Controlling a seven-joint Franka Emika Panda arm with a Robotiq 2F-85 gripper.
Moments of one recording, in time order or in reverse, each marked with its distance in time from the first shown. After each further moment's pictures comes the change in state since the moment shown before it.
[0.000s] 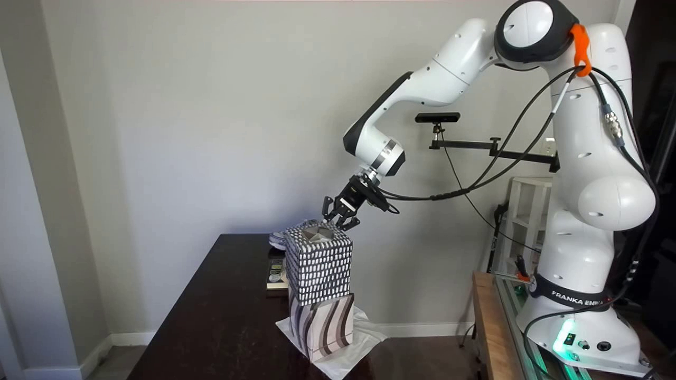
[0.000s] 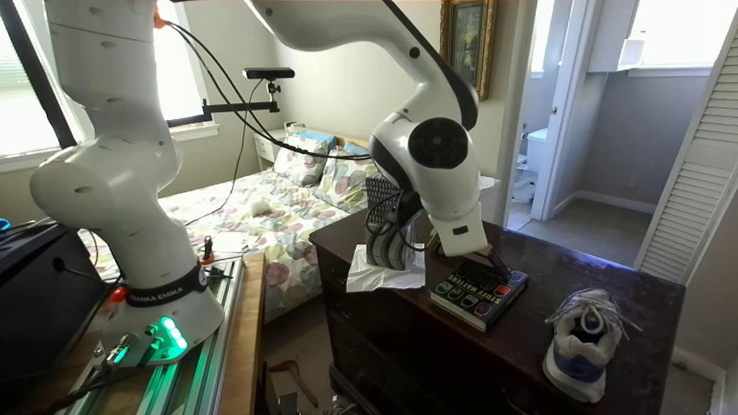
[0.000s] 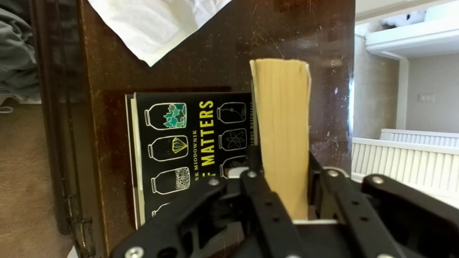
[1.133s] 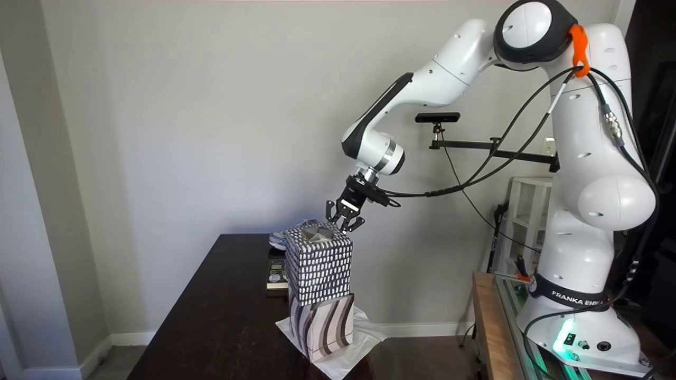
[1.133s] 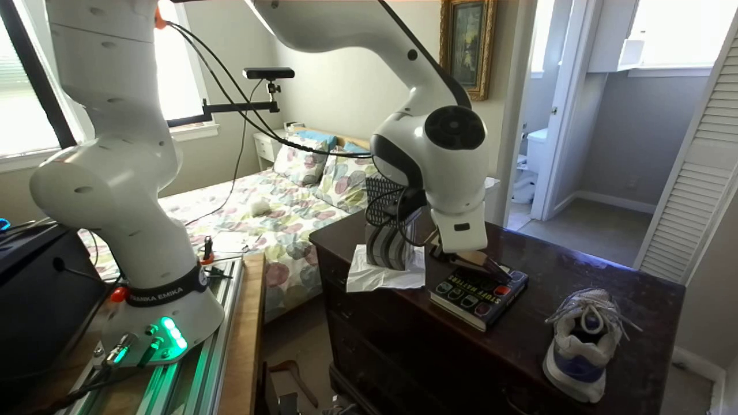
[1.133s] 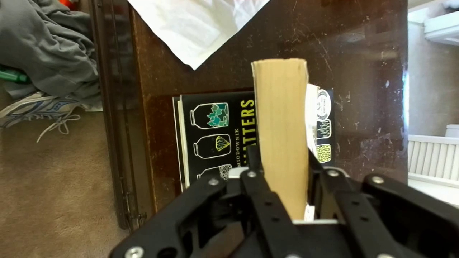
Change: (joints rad) arm 0.000 0.004 -0.005 0.005 -0.248 0.009 0.275
